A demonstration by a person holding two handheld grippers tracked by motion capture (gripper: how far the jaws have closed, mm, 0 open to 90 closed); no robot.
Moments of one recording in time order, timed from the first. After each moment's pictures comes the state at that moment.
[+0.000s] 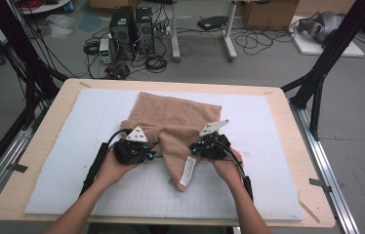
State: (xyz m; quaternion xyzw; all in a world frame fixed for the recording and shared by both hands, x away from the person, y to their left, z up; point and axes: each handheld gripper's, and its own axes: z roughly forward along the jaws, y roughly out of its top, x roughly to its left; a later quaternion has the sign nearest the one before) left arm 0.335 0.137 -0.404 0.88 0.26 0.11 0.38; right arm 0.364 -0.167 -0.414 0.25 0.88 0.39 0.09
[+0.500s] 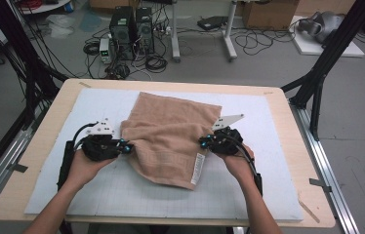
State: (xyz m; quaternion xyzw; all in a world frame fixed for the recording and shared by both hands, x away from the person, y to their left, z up) left arm 0.325 0.206 -0.373 0.84 0.30 0.11 0.45; right arm 0.359 -0.192 -0.381 0.25 0.87 0.40 0.11
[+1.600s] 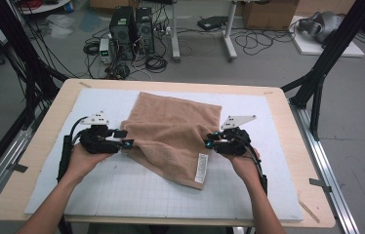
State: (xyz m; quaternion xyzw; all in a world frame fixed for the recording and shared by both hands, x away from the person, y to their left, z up) left arm 0.348 0.212 -0.378 0.81 0.32 0.09 0.48; right arm 0.357 -0.214 -0.384 0.28 0.85 0.44 0.11
